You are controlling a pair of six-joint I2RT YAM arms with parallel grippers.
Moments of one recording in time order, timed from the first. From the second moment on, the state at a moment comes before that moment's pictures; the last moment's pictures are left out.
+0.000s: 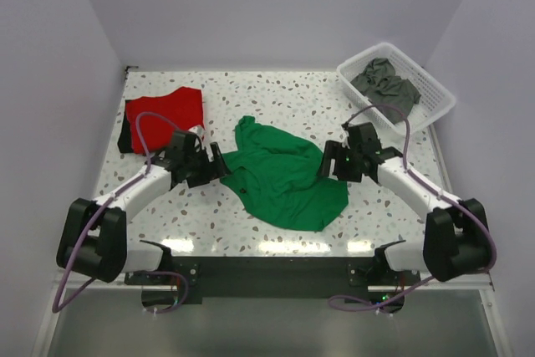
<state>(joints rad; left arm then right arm) -0.27 1.30 0.68 -0.31 0.20 -0.59 0.30 1.29 0.77 -0.47 -0.16 0.47</state>
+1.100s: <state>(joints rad) -0.27 1.88 1.12 -0.21 0.16 -0.45 0.30 1.68 1.07 -0.52 -0.22 0.38</state>
